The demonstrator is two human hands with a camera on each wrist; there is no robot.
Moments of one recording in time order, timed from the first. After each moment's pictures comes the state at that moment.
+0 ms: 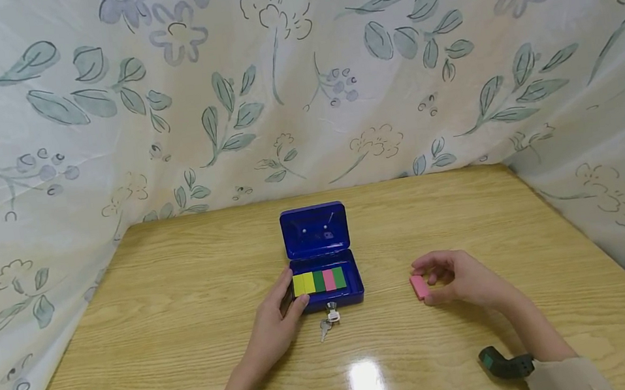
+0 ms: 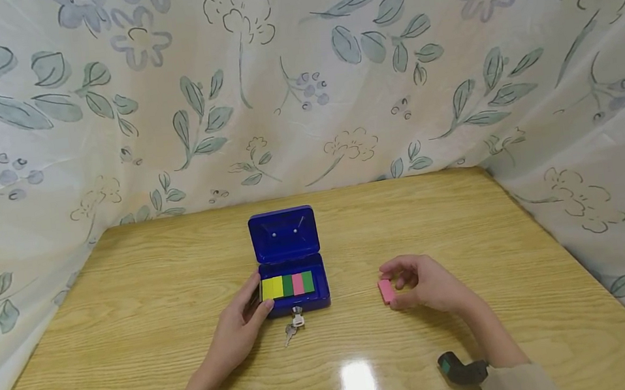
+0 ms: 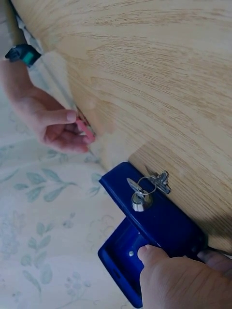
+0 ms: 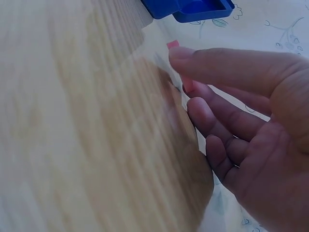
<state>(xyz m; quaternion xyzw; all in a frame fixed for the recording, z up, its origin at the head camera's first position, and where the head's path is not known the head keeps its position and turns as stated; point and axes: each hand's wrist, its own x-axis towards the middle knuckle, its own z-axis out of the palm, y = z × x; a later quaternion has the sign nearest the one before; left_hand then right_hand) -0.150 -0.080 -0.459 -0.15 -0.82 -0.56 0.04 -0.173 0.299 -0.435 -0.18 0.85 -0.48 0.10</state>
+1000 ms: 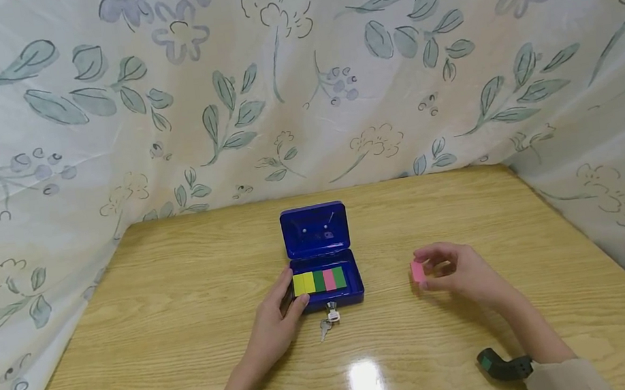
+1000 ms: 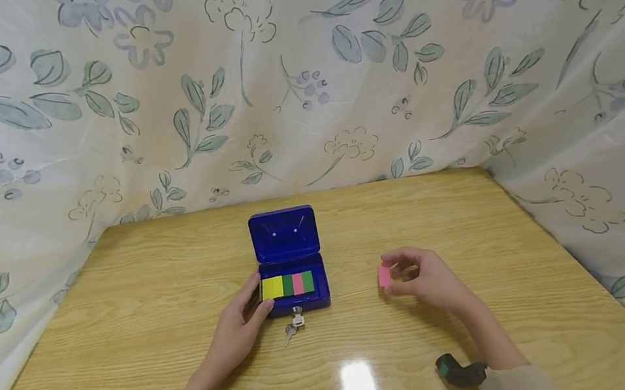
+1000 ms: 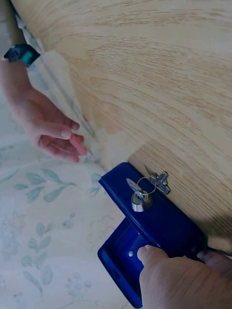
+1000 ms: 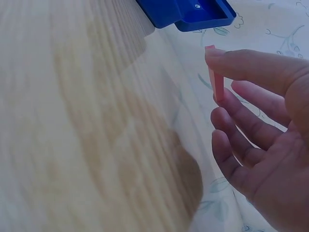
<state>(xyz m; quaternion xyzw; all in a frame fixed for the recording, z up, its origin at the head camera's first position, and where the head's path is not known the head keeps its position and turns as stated) -0.150 -0.080 -0.462 -0.15 -0.82 -0.55 0.04 -0.175 0.297 -0.440 -0.14 0.85 -0.51 0.03</state>
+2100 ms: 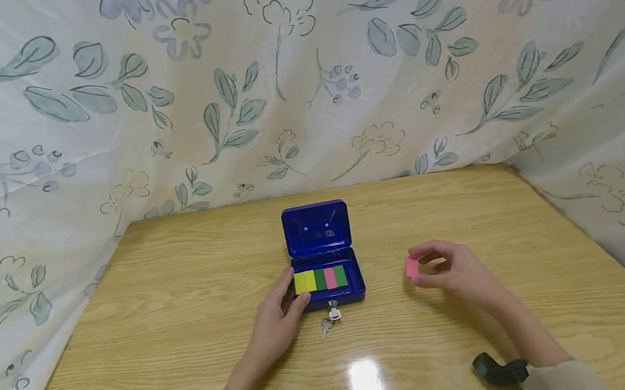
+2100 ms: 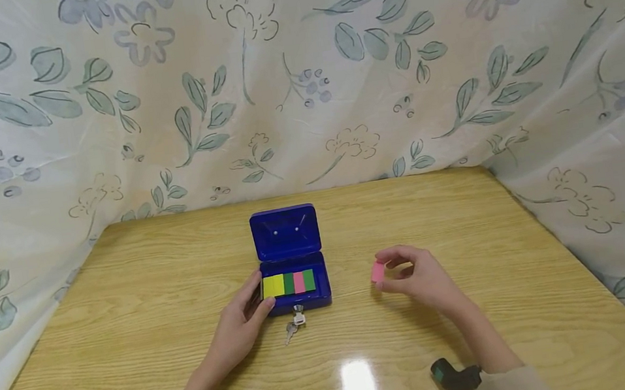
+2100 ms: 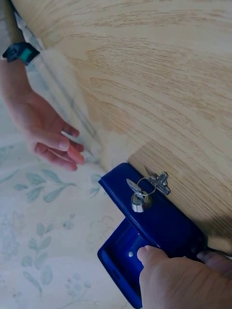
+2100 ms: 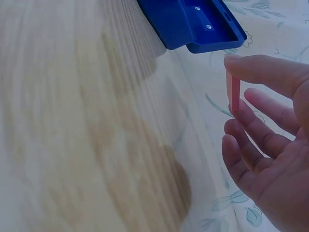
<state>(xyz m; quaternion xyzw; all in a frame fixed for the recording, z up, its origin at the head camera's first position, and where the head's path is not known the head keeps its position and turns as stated) -0.151 -0.081 -0.461 -0.16 -0.82 -0.55 0.04 -0.171 0.280 -0.434 -0.13 0.84 -0.52 0.00</state>
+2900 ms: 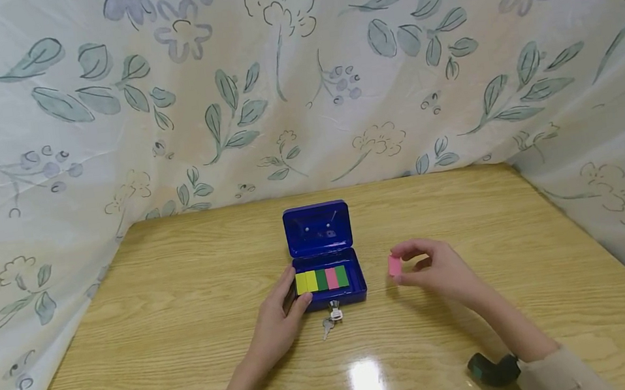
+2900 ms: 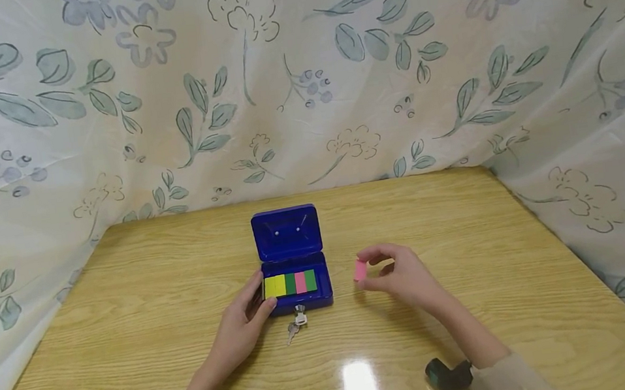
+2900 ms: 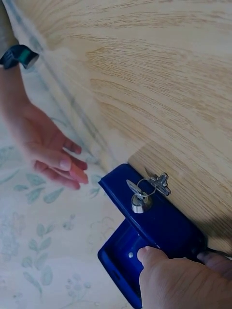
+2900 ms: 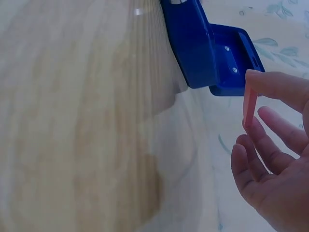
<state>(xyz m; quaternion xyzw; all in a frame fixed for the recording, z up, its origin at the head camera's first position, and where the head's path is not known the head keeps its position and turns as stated) -0.149 -0.079 -0.460 -0.15 -0.82 -0.55 0.04 -0.175 0.247 -0.421 -0.15 0.85 -0.51 0.01</state>
